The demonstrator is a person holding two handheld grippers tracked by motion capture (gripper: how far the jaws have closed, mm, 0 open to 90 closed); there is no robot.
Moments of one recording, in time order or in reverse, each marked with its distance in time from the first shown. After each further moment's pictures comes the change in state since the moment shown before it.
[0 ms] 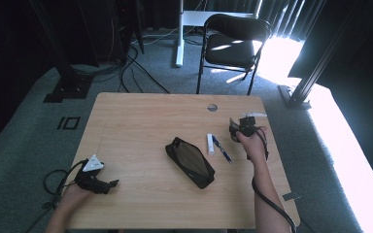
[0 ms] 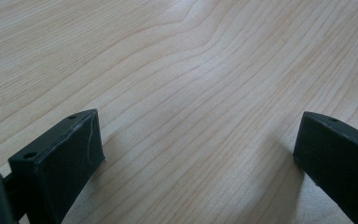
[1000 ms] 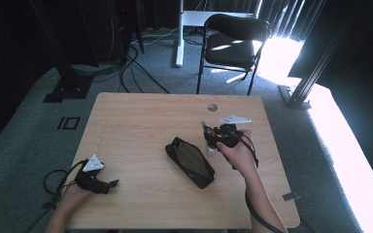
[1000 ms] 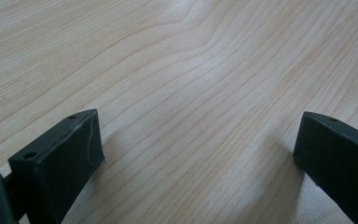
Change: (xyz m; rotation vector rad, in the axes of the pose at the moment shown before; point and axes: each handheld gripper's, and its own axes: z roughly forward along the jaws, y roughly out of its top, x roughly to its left) left arm 0.000 0.000 0.000 0.000 0.001 0.001; right arm 0.103 0.003 -0.078 -0.091 0.251 -0.205
